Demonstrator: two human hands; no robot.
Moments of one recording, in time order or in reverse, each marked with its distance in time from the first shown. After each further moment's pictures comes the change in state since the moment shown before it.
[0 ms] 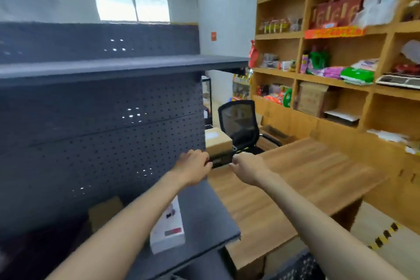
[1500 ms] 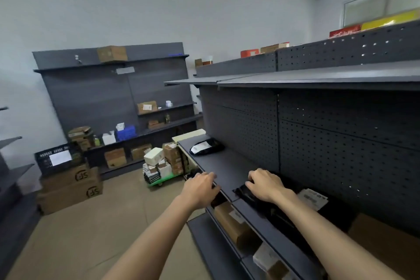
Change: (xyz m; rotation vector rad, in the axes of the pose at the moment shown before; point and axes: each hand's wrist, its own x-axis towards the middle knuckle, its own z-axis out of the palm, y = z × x) left_hand -0.968 -0.743 -0.198 0.205 0.064 -1.486; right_hand -0.246 -1.254 0.221 0.252 -0.283 -1.369
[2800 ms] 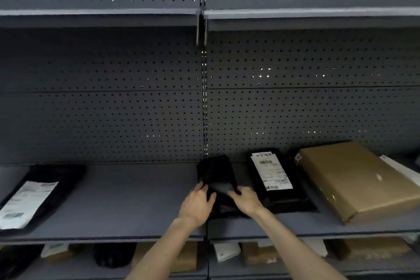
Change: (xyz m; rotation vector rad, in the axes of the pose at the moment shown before) left_hand 0.316 -0.030 0.226 -0.401 -0.485 0.818; right_hand 0.144 0.033 0.196 0.589 0.274 1.350
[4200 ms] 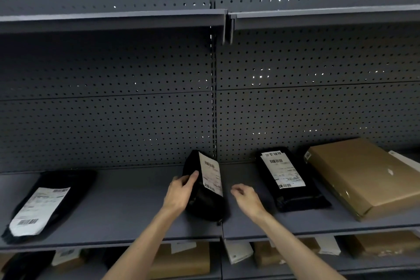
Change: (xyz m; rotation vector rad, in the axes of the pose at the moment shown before) left_hand 0.006 -0.073 -0.058 -0.599 0.143 -0.205; right_hand -0.013 -0.025 0.037 0.265 0.117 -0.131
